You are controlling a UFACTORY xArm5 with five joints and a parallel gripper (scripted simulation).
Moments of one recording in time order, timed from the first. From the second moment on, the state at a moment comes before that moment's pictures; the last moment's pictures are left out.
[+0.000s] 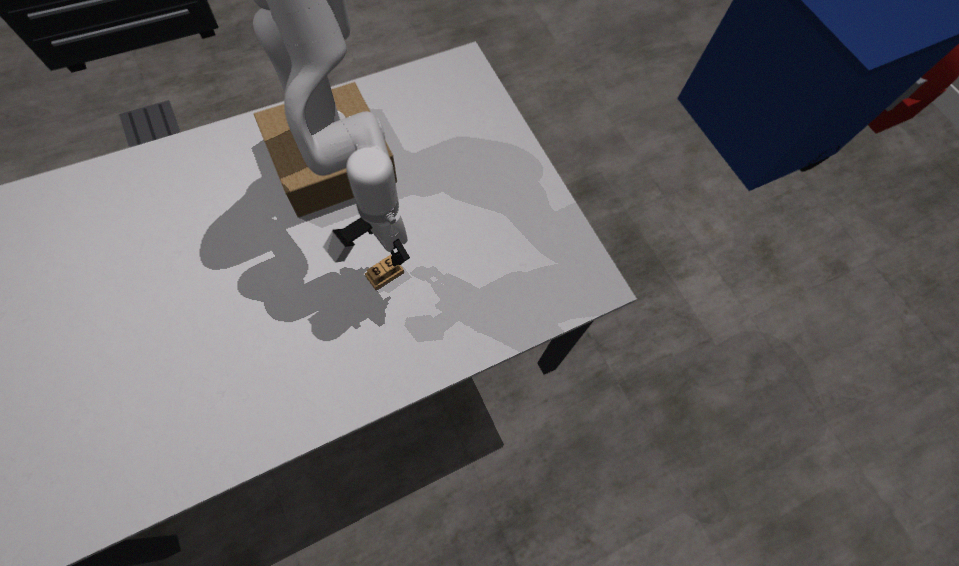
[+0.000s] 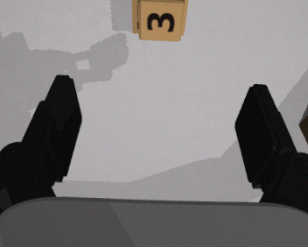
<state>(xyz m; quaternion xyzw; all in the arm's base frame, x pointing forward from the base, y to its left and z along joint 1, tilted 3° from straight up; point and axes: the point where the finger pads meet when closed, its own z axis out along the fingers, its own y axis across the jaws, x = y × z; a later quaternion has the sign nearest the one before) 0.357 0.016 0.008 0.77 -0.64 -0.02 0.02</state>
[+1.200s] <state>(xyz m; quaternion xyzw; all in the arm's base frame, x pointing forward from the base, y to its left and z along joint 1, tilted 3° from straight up) 0.359 0.005 0.005 0.40 -0.91 -0.01 0.03</state>
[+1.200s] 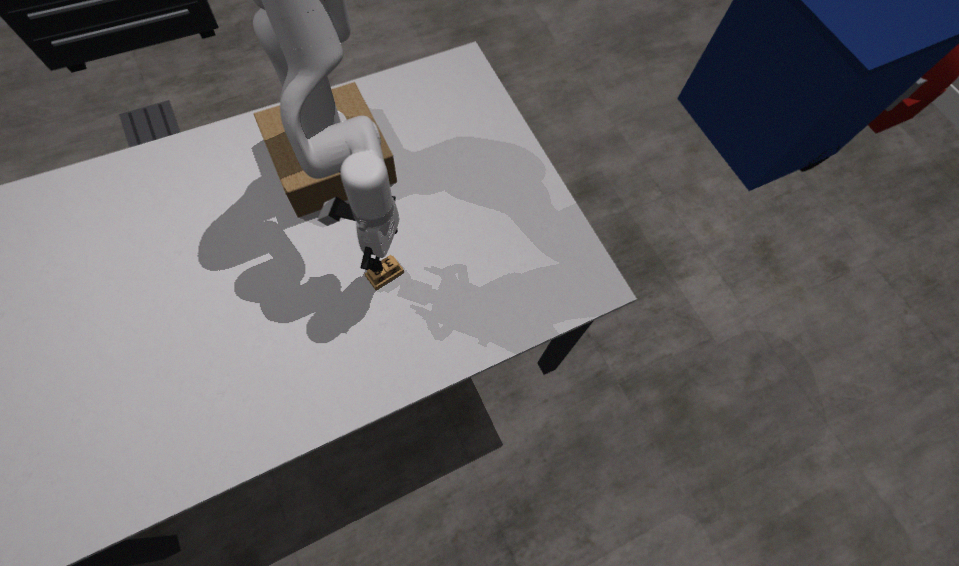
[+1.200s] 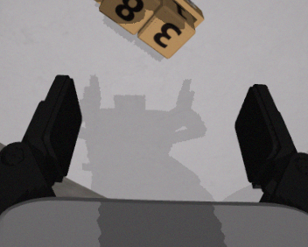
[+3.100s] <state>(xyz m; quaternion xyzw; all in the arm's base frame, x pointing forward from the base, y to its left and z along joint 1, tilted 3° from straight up) 0.362 -0.019 -0.001 -0.57 -0.82 0.02 0.03</state>
